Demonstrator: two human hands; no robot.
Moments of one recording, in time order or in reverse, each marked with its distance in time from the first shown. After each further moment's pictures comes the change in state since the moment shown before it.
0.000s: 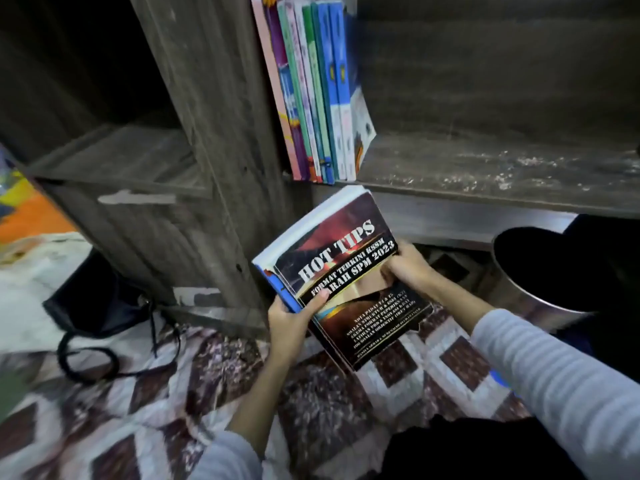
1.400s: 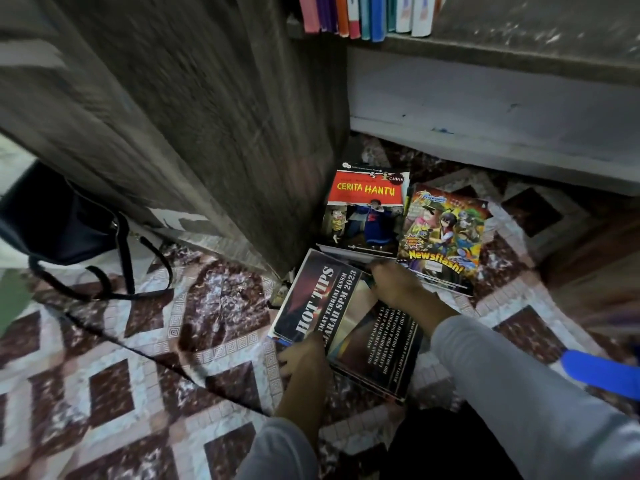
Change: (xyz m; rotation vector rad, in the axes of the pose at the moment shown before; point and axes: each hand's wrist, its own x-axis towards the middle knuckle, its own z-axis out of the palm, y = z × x) left_hand 0.022 -0.220 -0.013 0.093 0.814 -1.046; right_hand 0.080 0.165 0.152 -0.909 -0.477 -0.170
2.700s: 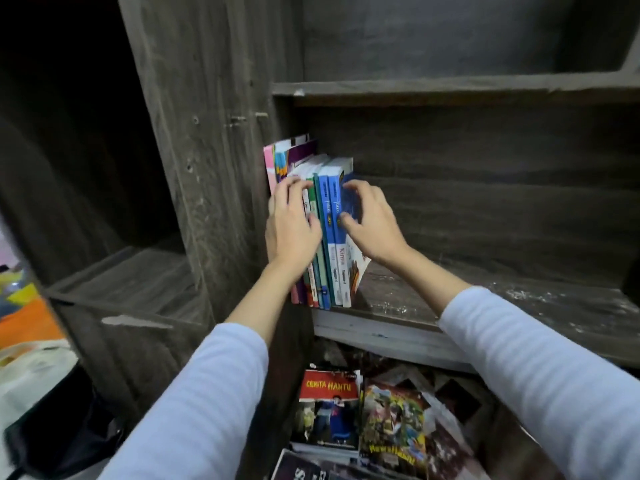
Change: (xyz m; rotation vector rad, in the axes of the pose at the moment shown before) left_hand -0.391 0.292 -0.069 0.043 -0.024 2.169; right_hand -0.150 -0.076 -0.413 0.415 1.085 -0.327
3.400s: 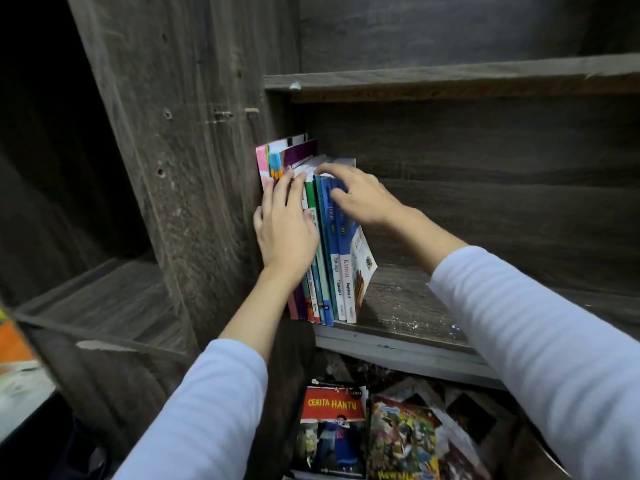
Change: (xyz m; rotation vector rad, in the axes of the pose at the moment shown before) left_hand 0.021 -0.017 0.024 0.202 -0.035 -0.022; right_hand 0.073 0.003 0.002 -0.175 -0.240 -0.103
